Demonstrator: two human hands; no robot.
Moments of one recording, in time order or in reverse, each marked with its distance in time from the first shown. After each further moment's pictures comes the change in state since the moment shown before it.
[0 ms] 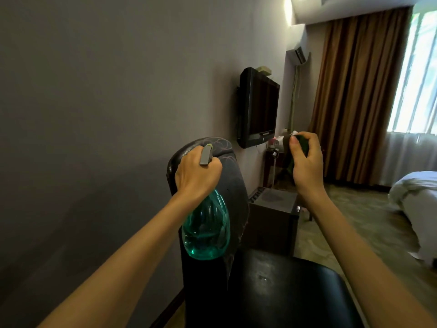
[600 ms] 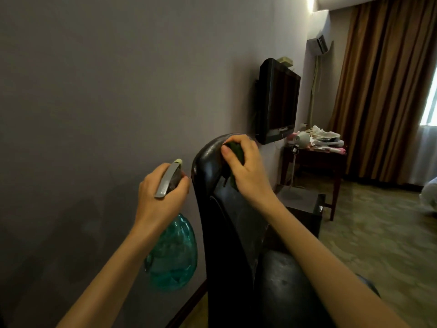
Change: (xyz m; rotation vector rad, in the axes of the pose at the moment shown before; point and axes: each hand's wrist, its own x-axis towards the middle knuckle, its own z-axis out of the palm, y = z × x) left_hand -0.015 -0.071 -0.078 -0.093 0.074 0.051; right_hand -0.044 -0.015 0.134 0.020 -0.419 -0.101
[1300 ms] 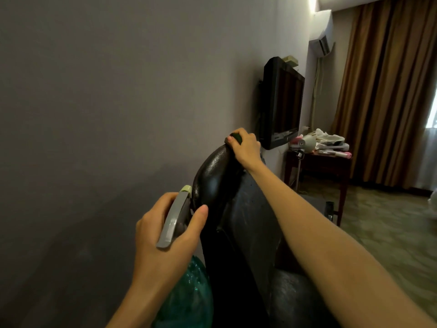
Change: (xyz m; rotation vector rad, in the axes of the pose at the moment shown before) left_hand 0.005 -0.027 0.025 -0.195 -0.031 -0.048; right_hand 0.150 0.148 0.051 -0.361 -0.001 0.297
